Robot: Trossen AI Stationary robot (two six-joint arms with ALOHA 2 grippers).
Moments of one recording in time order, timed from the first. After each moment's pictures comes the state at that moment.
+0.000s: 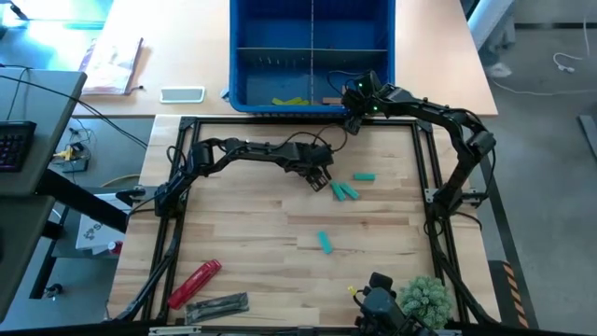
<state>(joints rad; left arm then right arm) 0.24 2.29 1.67 -0.64 -0.26 -0.35 -0.82 1.75 1.29 -0.44 -0.07 -0.50</state>
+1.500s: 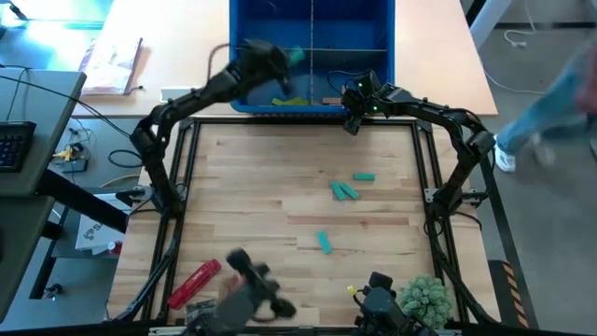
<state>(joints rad) 0.73 1.80 1.66 -0.20 -0.18 0.39 -0.82 1.75 1.29 -0.44 -0.07 -0.50</state>
